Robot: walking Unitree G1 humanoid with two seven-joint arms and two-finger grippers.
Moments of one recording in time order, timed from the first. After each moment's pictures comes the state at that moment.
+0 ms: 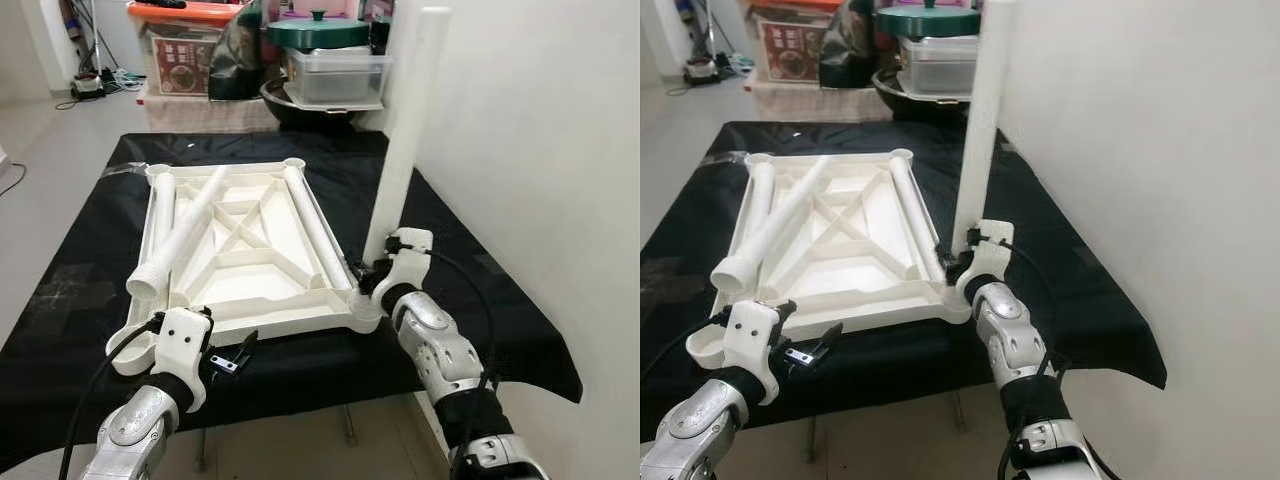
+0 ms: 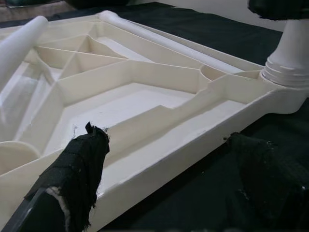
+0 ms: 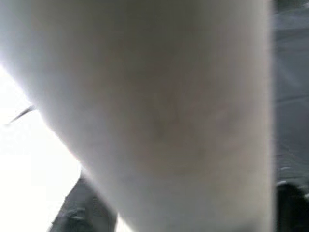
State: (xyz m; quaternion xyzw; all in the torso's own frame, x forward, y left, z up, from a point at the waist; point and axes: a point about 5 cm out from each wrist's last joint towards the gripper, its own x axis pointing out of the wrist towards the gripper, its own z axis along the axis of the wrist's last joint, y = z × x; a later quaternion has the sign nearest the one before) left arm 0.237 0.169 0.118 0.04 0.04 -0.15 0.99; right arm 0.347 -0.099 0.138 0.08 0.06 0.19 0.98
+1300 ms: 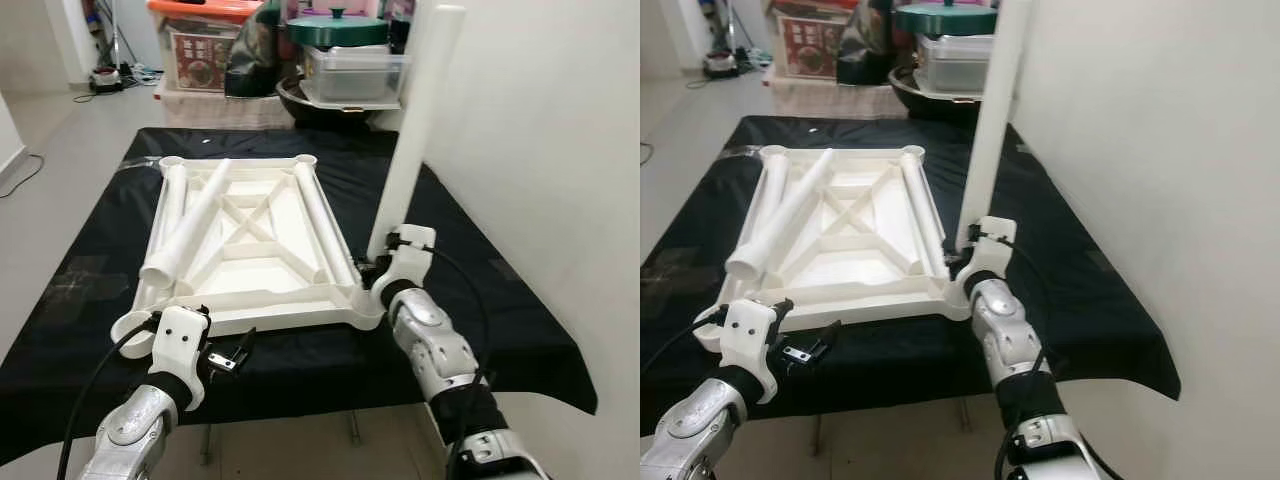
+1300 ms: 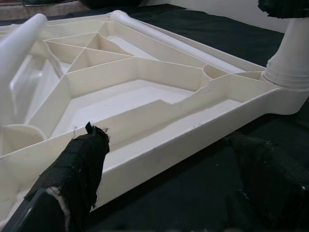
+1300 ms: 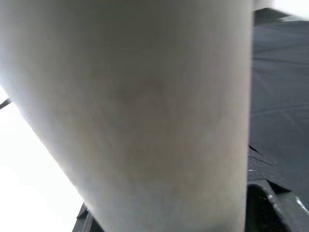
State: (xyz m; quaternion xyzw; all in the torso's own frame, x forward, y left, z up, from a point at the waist) left arm 0.237 0.170 0.118 0.03 0.03 -0.15 0.99; right arm 0.350 -0.104 0.137 0.04 0.07 0.12 0.99
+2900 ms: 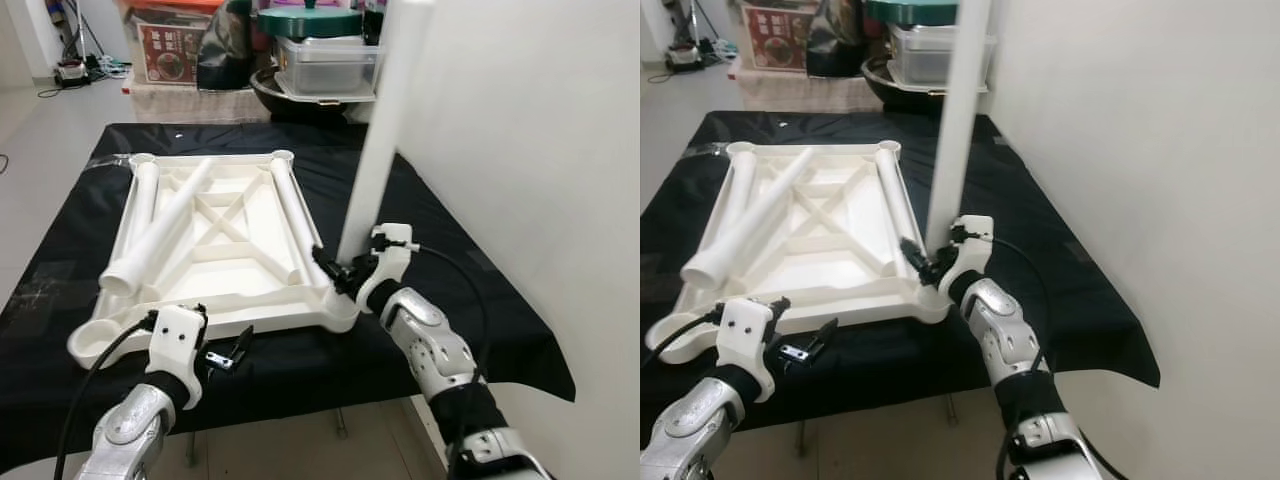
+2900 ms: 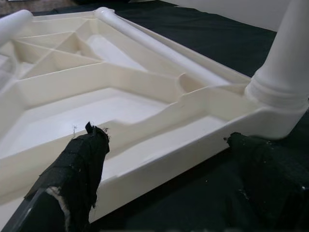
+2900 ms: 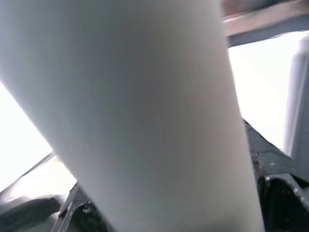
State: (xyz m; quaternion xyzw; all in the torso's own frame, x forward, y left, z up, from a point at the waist) left arm 0.238 0.171 0.119 0.03 0.03 -0.14 0.99; right arm 0.332 -0.073 0.162 0.09 0.00 0.41 0.91
